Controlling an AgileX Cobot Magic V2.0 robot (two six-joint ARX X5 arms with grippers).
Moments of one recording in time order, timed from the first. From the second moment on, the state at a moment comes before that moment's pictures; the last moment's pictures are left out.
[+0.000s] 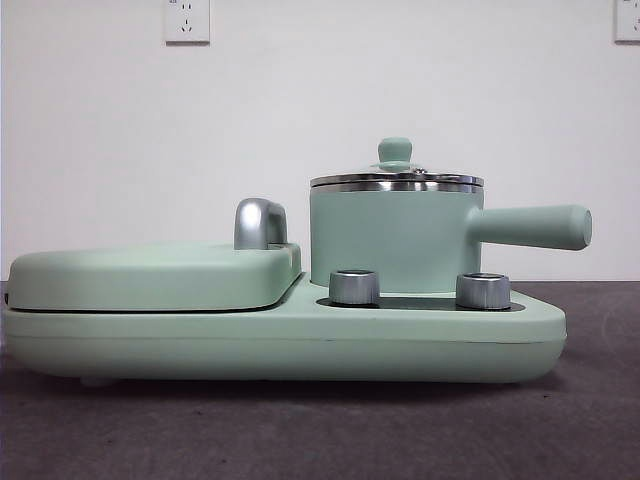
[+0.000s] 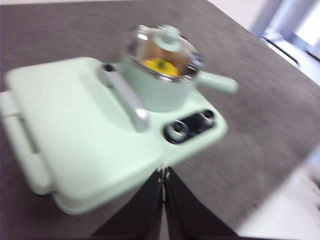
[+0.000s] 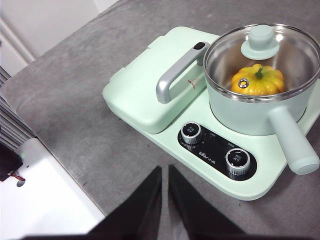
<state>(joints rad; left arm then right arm) -0.57 0.46 0.90 -0.86 0.16 -0.20 0.75 0.54 0.92 -0.85 -0.13 0.26</state>
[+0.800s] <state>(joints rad) -0.02 0.01 0.09 -0.35 0.05 -0.10 0.75 0.54 0.92 -0.85 -0.13 0.26</state>
